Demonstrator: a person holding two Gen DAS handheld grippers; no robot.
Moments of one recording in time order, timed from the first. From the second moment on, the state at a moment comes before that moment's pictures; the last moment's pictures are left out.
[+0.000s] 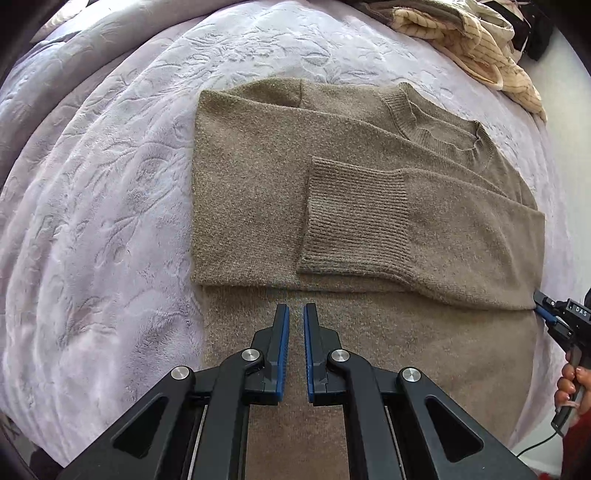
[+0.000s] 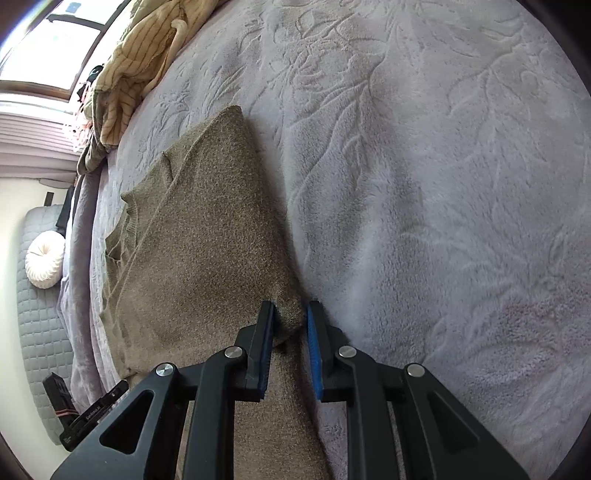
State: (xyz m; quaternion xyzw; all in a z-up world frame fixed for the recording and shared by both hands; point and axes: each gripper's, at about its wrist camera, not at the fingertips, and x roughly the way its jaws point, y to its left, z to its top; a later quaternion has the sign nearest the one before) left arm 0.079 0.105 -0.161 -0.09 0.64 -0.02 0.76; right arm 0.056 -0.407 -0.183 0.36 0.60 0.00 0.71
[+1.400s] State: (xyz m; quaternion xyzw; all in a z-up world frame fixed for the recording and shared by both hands) left arm 0.072 0.075 -0.162 -0.07 0.65 -0.01 0.76; right arm 0.057 -0.380 -0.169 0.27 0.63 -0.02 0.73
